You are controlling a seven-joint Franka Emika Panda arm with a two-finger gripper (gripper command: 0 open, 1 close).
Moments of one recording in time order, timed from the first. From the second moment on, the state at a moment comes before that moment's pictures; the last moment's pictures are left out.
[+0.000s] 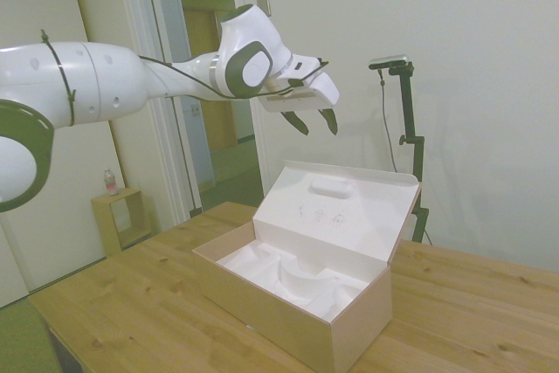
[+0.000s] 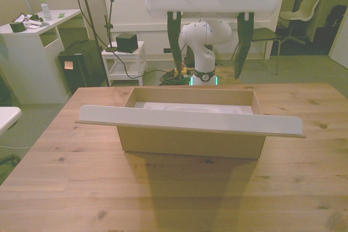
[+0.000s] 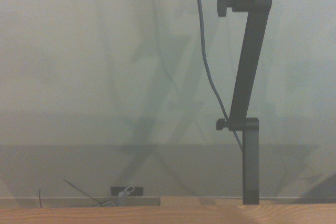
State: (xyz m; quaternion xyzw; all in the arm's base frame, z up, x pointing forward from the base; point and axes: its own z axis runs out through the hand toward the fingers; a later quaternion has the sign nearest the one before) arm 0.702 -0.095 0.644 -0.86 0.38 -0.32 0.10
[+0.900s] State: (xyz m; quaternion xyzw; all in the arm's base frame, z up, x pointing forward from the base) arm 0.730 -0.143 0.576 -0.87 0.43 -0.21 0.11
